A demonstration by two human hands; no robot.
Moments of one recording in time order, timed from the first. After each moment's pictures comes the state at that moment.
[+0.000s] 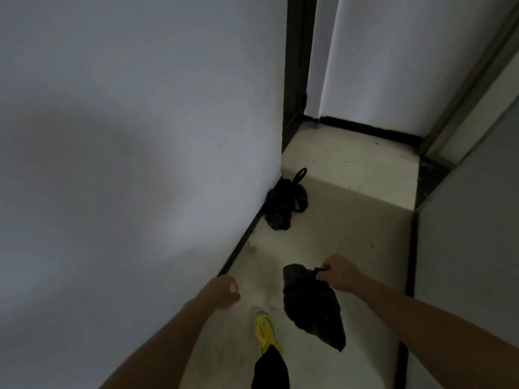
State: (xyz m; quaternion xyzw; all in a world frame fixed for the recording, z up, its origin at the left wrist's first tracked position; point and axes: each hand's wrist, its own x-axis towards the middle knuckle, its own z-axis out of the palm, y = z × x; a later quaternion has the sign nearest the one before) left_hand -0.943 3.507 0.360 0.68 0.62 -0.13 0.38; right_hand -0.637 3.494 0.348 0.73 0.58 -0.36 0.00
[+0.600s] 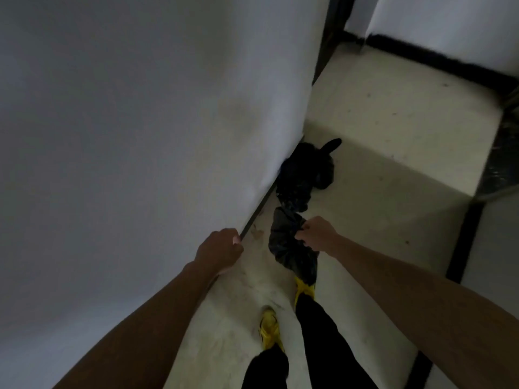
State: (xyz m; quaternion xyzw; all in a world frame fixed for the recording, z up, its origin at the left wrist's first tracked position) left_hand -0.892 3.890 0.277 0.65 0.66 -0.09 0.36; right_hand -0.649 3.906 0.219 0.71 0.49 -0.50 0.00
